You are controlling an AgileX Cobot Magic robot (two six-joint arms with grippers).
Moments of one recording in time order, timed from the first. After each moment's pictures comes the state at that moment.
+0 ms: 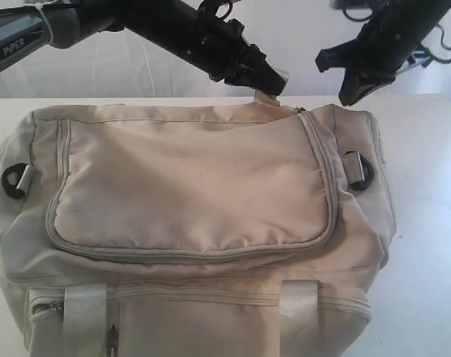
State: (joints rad) left arm -0.35 2.22 -2.22 -0.96 1.15 0.78; right arm -0.02 1.97 -1.88 0.23 1.19 -0.23
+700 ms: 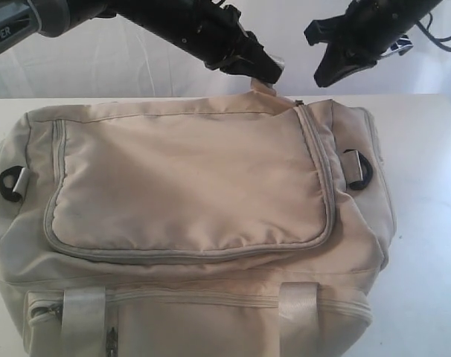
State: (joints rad) left arm -0.35 2.18 -2.21 -0.91 1.12 0.80; right arm -0.04 1.94 -1.89 0.45 1.22 -0.38
